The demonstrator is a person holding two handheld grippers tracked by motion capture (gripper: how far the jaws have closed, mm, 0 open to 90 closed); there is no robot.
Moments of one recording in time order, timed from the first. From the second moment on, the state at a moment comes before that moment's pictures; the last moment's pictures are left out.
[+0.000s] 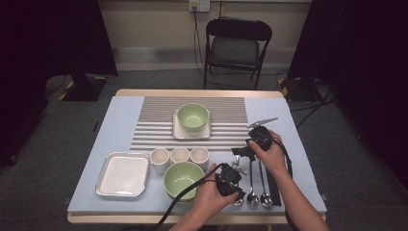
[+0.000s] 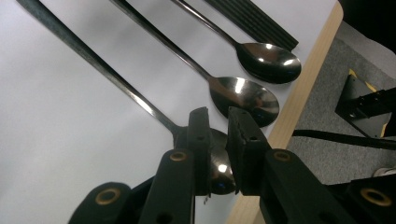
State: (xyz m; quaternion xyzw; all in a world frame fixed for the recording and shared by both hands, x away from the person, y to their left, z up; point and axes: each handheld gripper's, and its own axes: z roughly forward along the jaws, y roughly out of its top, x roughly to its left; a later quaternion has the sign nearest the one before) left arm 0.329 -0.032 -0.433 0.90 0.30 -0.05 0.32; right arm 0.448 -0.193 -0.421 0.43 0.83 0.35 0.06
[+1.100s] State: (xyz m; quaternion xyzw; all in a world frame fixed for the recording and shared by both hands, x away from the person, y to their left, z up) left arm 0.323 -0.033 -0.451 0.90 0.30 -0.04 0.31; right arm 0.447 -0.199 -0.434 0.43 0.84 0.32 0.05
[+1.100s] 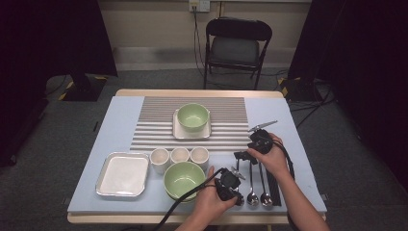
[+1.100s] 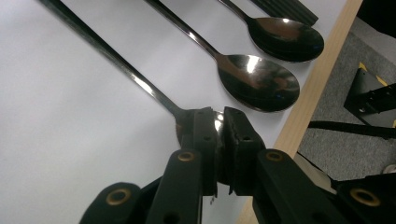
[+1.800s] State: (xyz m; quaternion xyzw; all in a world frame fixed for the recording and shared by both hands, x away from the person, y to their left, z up) left arm 0.319 -0.033 -0.452 0.90 0.30 -0.02 0.30; right arm 0.446 -0.203 -0.438 0.44 0.84 0.32 0.01
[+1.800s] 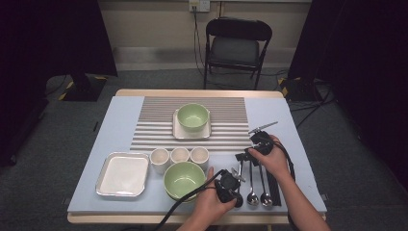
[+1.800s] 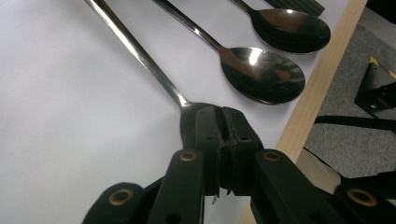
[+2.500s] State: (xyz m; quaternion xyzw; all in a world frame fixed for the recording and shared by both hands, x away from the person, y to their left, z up) left arm 0.319 -0.031 -0.451 0.91 0.29 0.00 0.29; right arm 0.445 -0.218 -0.435 0.45 0.83 0.32 -0.01
